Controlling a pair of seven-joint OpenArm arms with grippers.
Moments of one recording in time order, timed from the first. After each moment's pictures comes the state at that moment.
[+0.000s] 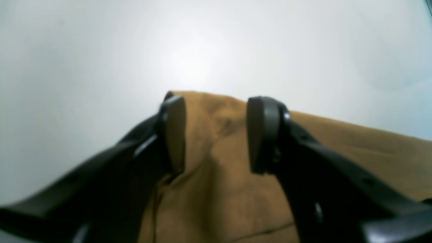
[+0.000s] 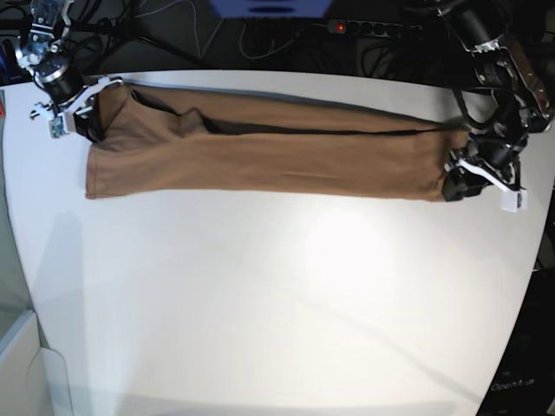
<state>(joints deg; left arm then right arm) 5.4 -9.3 -39.2 82.3 -33.7 -38.9 49.0 -25.5 11.6 31.4 80.4 -4.6 41.1 1.4</state>
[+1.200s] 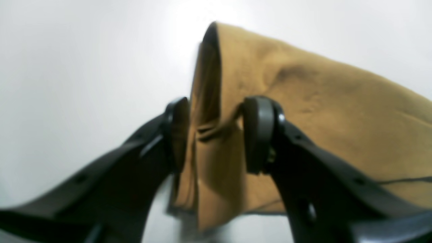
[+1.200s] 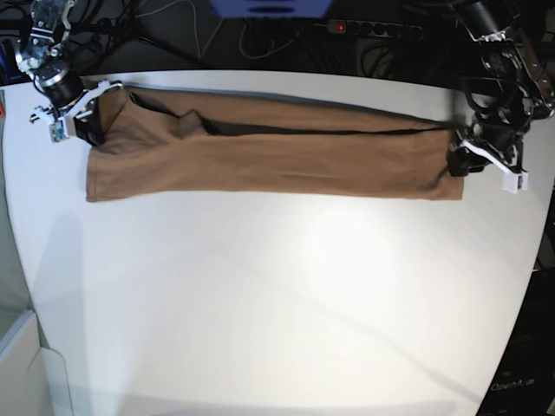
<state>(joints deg) 7.8 -12.0 -39.2 78.5 -32.3 -38.9 49.1 -24.4 11.6 31.4 80.3 -4.8 41.1 0.7</state>
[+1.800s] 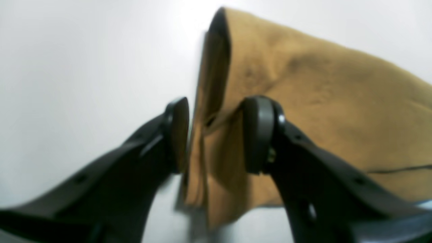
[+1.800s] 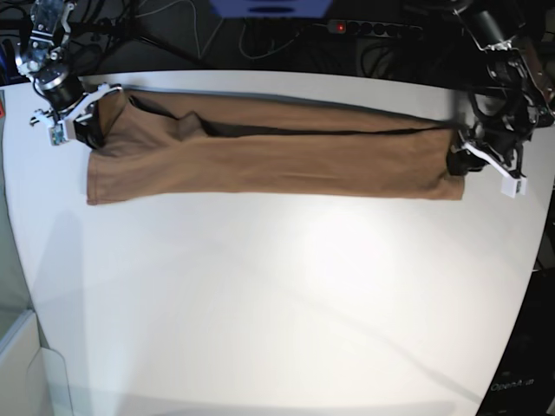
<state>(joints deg) 4.9 -13.8 -38.9 74.4 -32.1 -39.3 53.7 -23.5 11.7 31.4 79.8 -4.8 41.1 0.5</state>
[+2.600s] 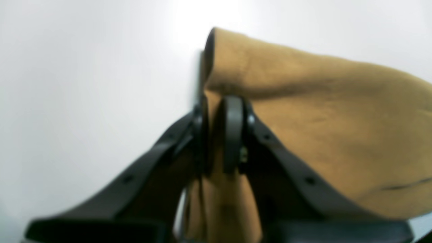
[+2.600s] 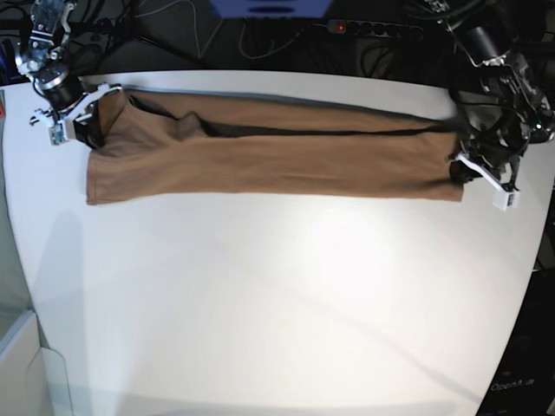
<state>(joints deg) 1.0 -10.6 -39.0 75.9 -22.6 -38.7 55.7 -23.5 11.7 31.4 79.7 -4.8 41.1 0.7</state>
